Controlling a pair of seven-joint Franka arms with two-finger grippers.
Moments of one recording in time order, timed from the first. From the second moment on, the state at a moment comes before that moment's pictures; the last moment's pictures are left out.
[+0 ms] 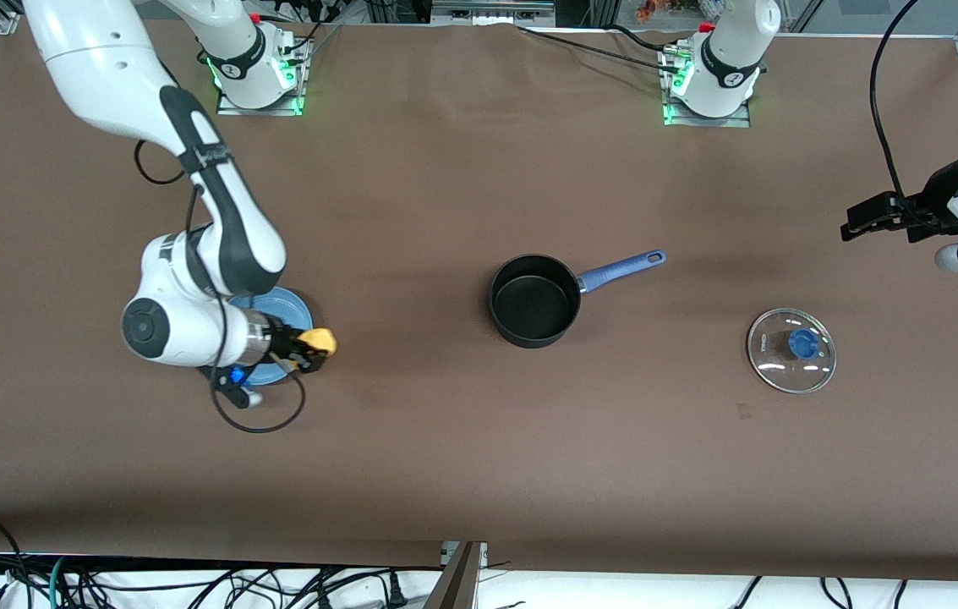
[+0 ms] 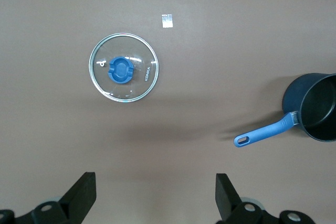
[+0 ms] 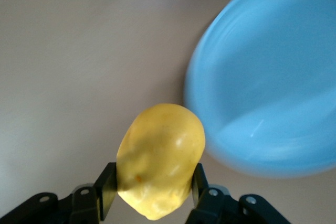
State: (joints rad) left arm 0.14 0.06 -0.10 -1.64 -0.06 1.59 0.01; right arm 0.19 0.67 0.14 -1.48 0.28 2.06 0.87
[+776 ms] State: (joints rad) left arm 0.14 0.08 -0.10 -1.63 -0.06 1.59 0.01; right arm 0.55 0.73 0.30 -1.43 0.39 2.50 1.52
